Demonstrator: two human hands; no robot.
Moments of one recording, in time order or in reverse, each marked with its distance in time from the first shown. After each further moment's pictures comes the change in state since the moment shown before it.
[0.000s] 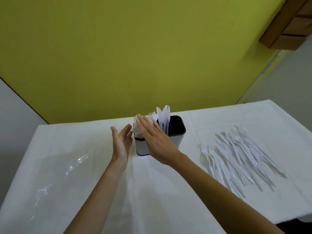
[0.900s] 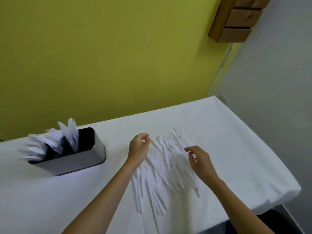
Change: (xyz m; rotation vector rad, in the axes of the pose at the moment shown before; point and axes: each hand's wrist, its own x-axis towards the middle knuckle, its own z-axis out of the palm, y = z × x) left_hand -0.004 -0.137 0.299 0.837 -0.103 0.092; right_hand -0.280 0.276 -0.106 0.244 0.233 0.735
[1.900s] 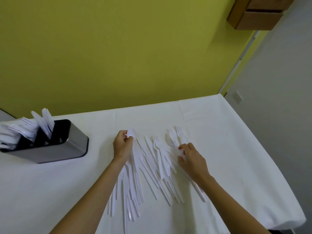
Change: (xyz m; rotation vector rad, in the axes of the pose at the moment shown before) left_hand 0.027 -0.017 0.045 -0.116 0.304 -0.222; right_hand 0.053 0.061 -0.007 -0.275 -0.285 -0.016
